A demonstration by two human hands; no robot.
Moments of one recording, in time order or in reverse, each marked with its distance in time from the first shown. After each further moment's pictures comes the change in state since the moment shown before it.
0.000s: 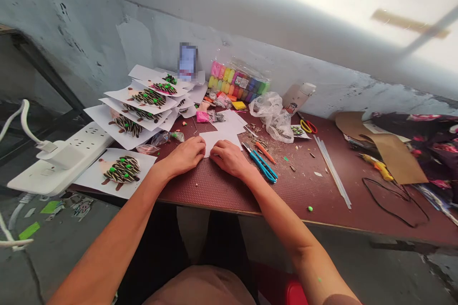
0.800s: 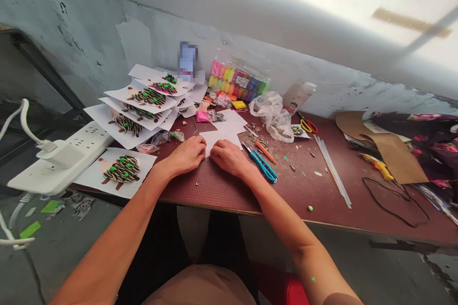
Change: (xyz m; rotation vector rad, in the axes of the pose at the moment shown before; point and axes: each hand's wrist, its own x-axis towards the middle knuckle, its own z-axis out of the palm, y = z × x) left_hand 0.000 0.004 0.003 0.058 0.002 -0.023; right_hand 0.001 0.001 0.000 -0.033 -0.005 -0.027
